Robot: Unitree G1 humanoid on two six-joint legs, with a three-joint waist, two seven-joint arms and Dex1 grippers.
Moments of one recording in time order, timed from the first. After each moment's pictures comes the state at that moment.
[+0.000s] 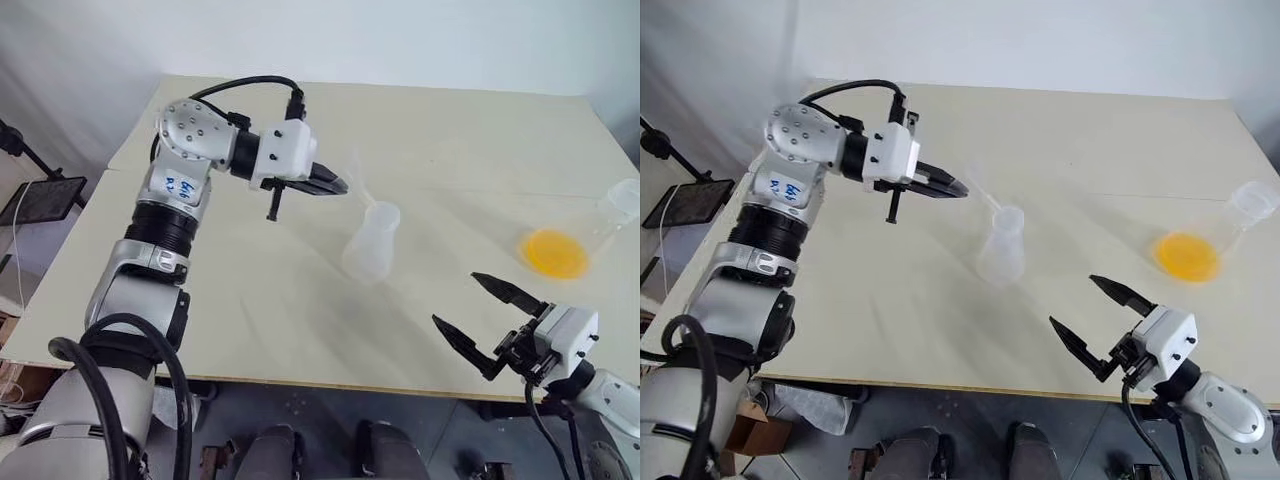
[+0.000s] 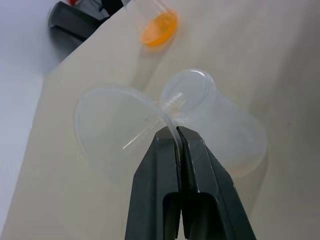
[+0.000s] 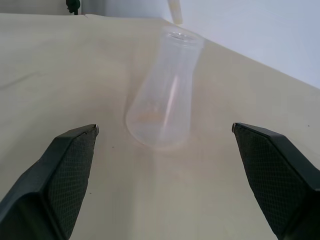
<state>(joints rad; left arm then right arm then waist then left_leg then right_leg) -1.27 0.44 -0.22 0.76 -0.07 -0.40 -1.36 0.32 -0.54 -0.31 -0.52 0.46 -0.04 0.77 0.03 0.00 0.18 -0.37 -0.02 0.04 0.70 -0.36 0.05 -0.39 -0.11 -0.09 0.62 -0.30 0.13</state>
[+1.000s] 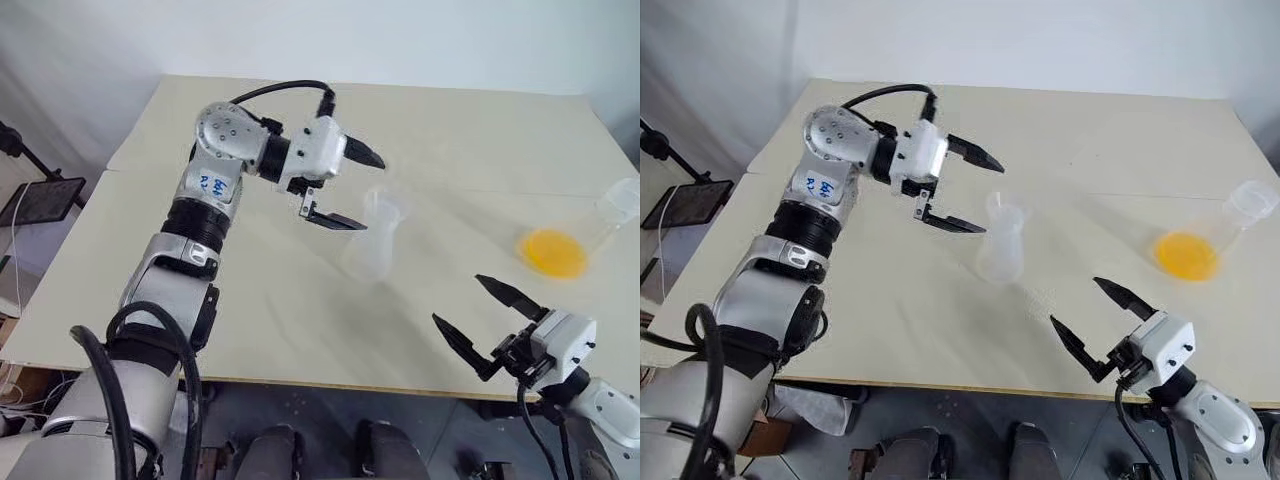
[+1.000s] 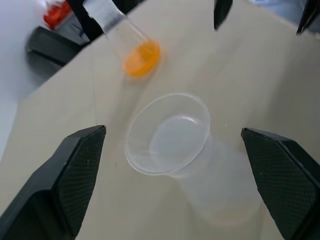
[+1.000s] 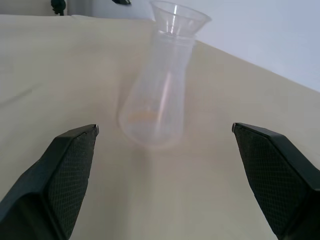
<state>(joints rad) -1.26 0.33 -0.13 0.80 -0.17 -0.28 -1.45 0.37 -0.46 -0.32 -0.53 0.44 -0.09 0.70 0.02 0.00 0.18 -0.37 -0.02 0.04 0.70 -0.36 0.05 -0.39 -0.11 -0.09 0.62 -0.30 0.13</state>
